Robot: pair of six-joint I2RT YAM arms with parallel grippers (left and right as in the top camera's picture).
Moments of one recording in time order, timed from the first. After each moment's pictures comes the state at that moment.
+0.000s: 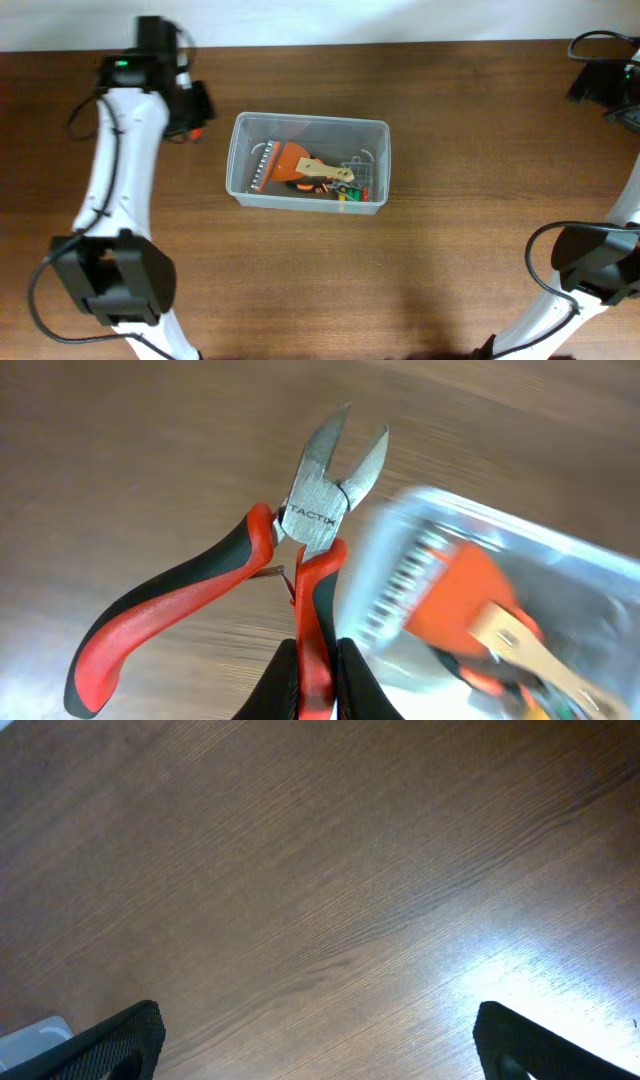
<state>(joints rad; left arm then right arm) -0.06 1.95 1.95 -1.20 0.00 -0.30 -0.43 2.09 2.45 -1.56 0.01 0.15</state>
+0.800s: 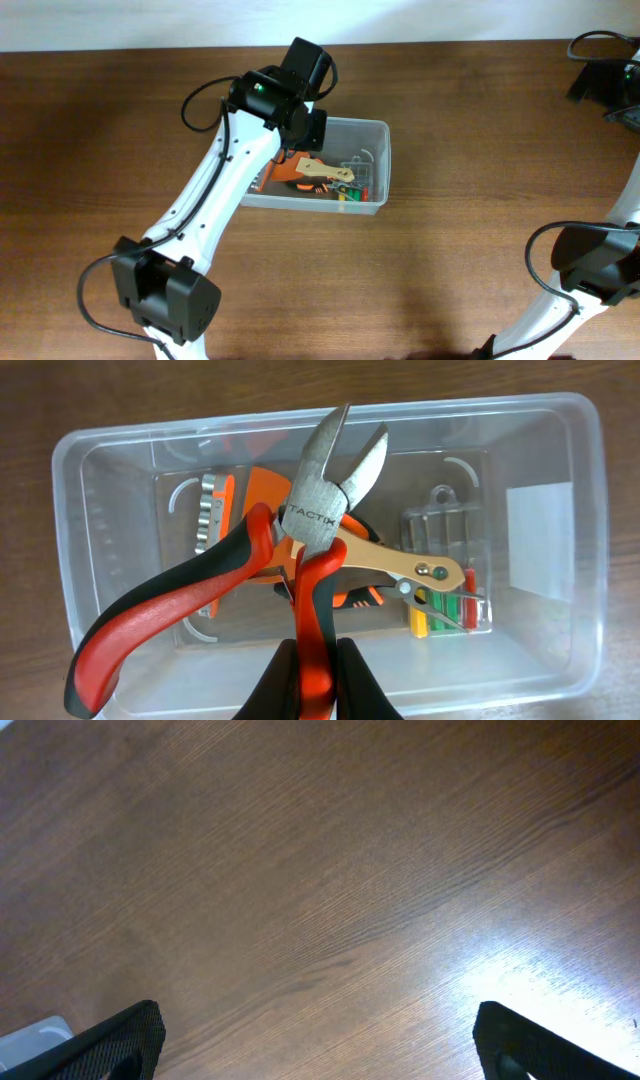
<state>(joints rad) -0.49 1.95 1.96 -1.20 -0.09 -0.30 -0.43 2.09 2.45 -1.56 0.01 0.16</state>
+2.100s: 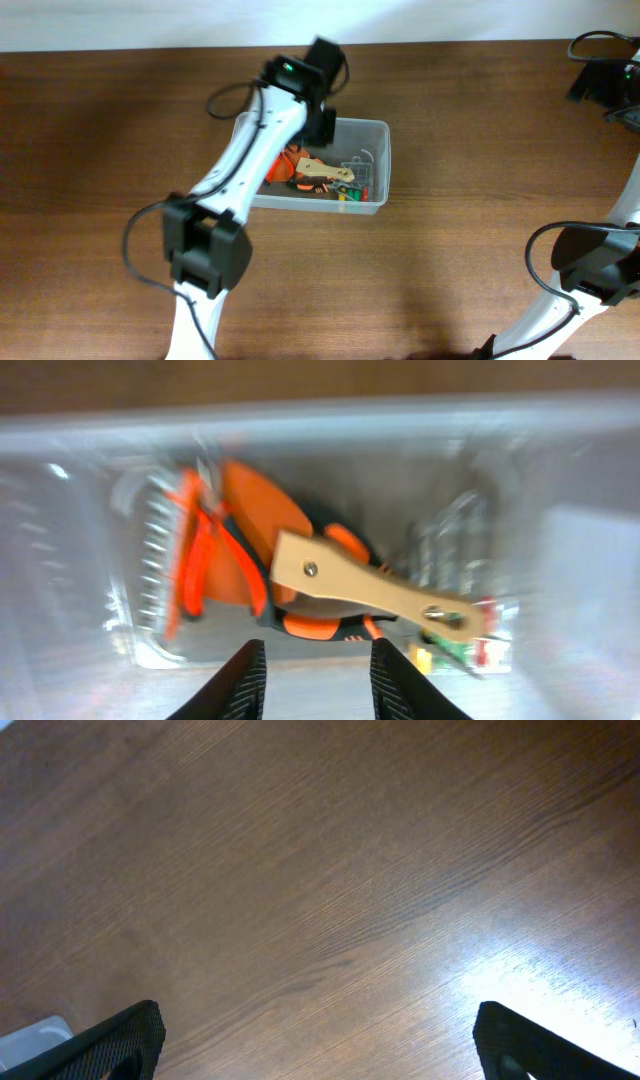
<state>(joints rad) -0.48 2.23 2.25 -1.35 -0.05 -0.34 -0.43 2.09 2.45 -1.56 0.01 0.15</state>
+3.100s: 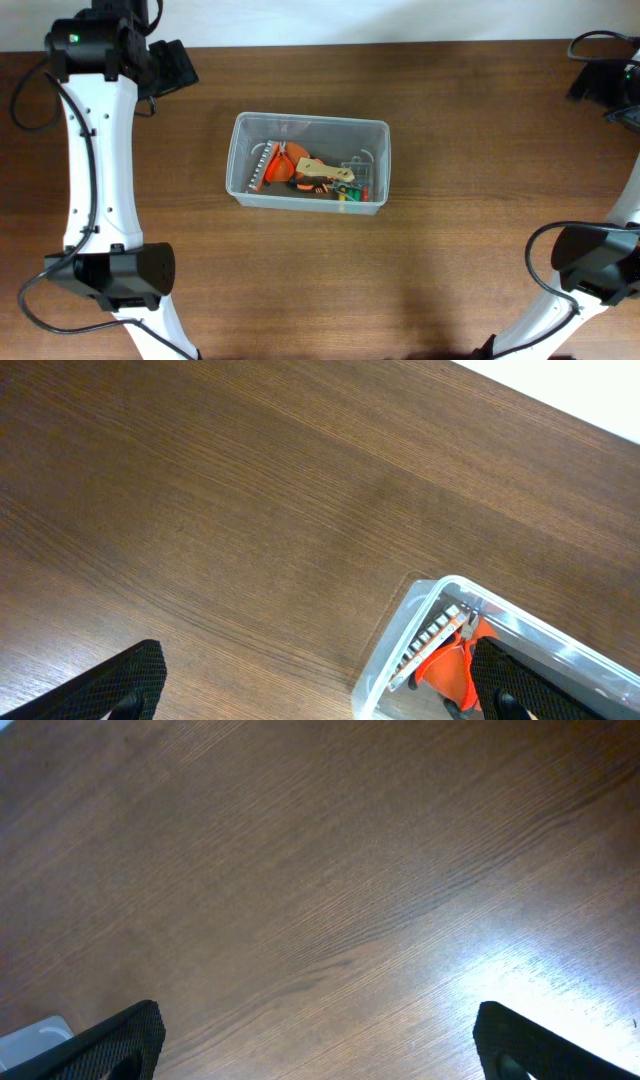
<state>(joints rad) 0.00 2.04 2.43 -1.48 -0.17 -0.39 -0.43 2.09 2.45 -1.56 0.01 0.15</state>
